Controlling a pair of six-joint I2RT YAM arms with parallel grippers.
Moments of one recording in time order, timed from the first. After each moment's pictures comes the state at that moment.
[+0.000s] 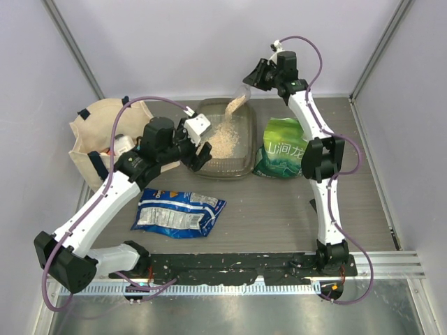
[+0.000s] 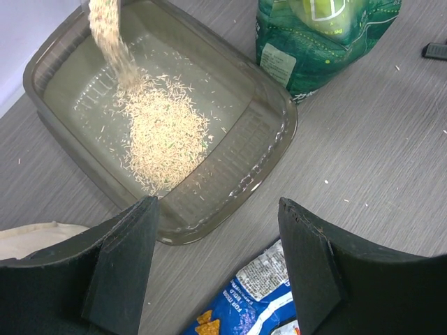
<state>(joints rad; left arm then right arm) -0.56 1.19 1.19 -0.45 0.26 0.25 0.22 2.47 2.49 -0.38 -0.43 0.53</state>
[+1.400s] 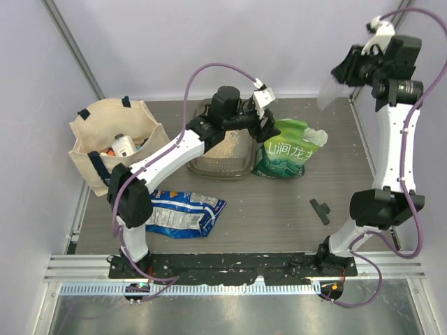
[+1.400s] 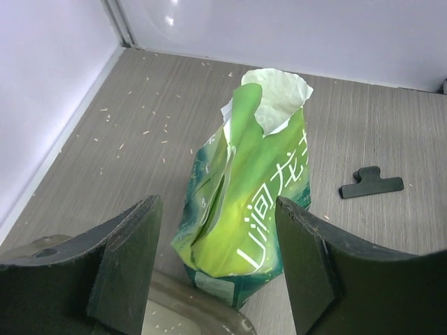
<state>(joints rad) -0.73 1.85 1.74 -0.09 0.52 0.19 -0.17 1.71 2.13 -0.68 -0.43 0.04</state>
